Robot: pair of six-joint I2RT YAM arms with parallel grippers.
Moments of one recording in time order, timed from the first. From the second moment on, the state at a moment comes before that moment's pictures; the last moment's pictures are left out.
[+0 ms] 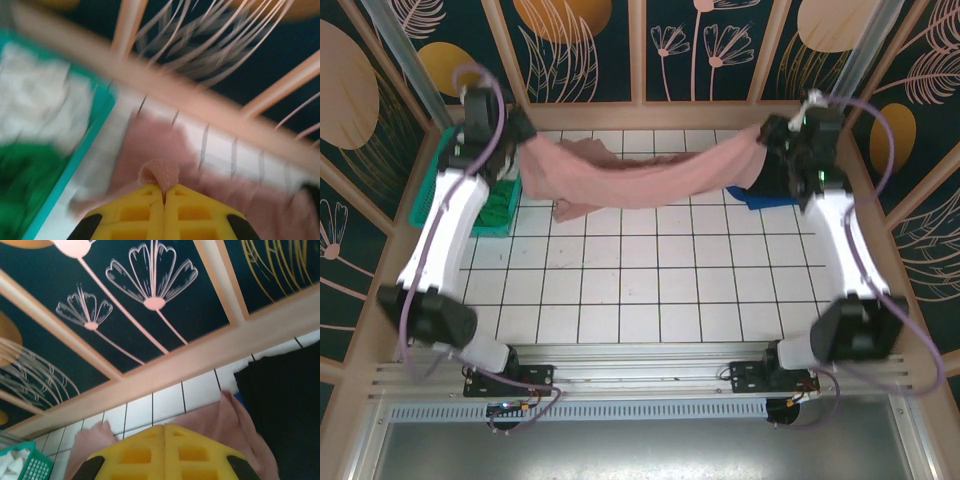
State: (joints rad) left arm -0.16 1.65 1.86 -0.66 -0.14 -0.54; right arm 0.03 1.48 1.46 -0.25 -0.15 0.50
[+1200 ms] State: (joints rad) left arm -0.12 0.58 0.58 -0.62 0.13 -0.78; right arm 0.09 0.70 0.55 -0.44 -0.06 0.66
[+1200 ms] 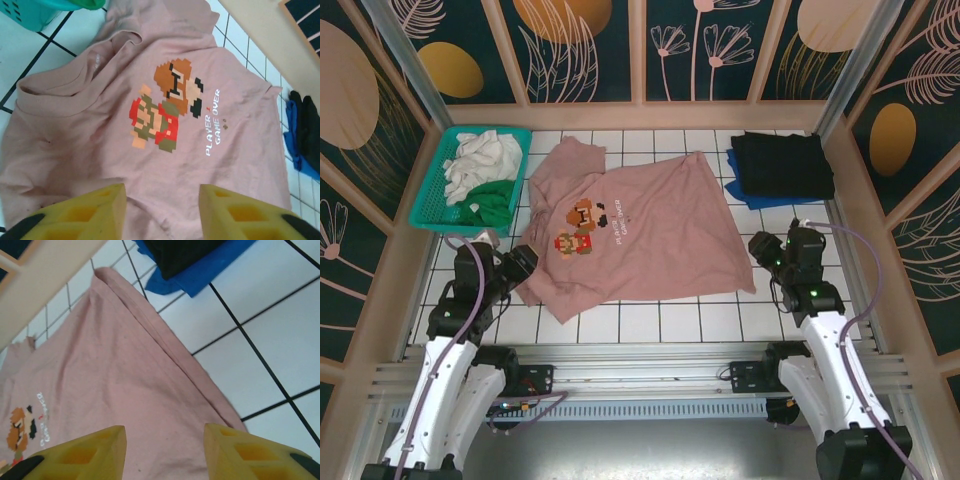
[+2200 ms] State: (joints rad) left arm -0.15 2.35 1.77 -0.32 0.01 -0.73; right arm 0.21 2.15 1.42 -0.17 -0.06 0.52
